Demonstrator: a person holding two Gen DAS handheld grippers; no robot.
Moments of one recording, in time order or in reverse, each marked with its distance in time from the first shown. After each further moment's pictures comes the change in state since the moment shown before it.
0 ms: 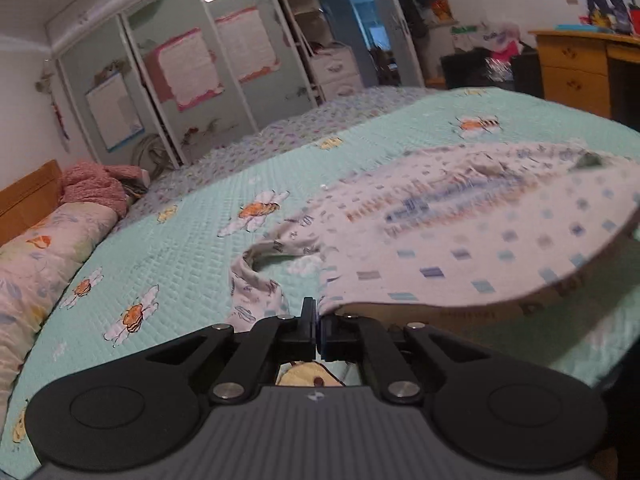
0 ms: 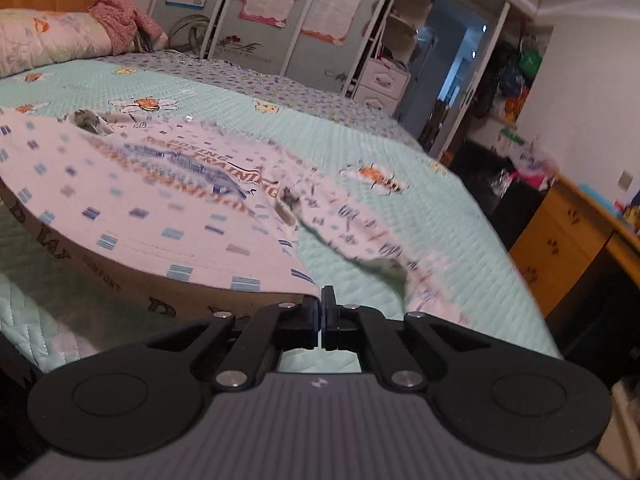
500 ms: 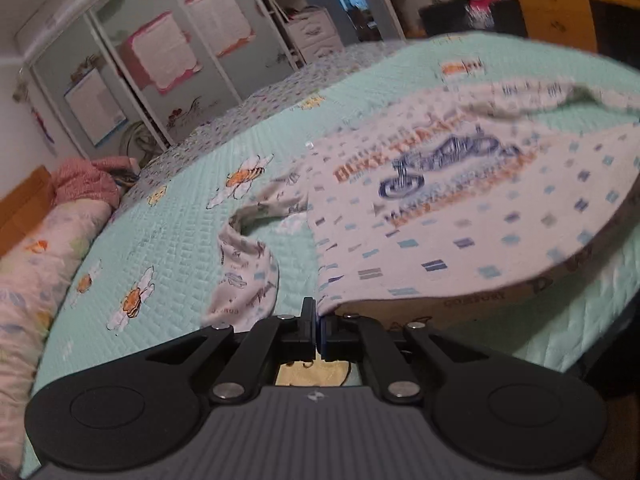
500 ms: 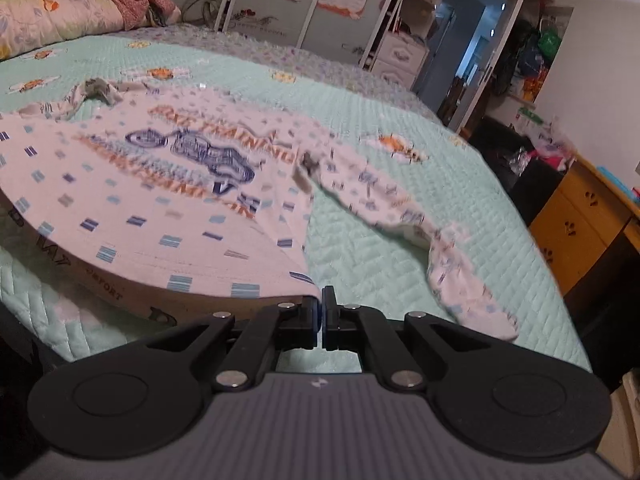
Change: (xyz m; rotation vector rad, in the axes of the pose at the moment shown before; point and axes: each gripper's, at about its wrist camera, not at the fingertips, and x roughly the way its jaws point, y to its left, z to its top) left arm 0.023 -0.013 -0.023 0.086 0.134 0.010; right arm 0.027 0.006 -0.019 0.010 0.106 0.060
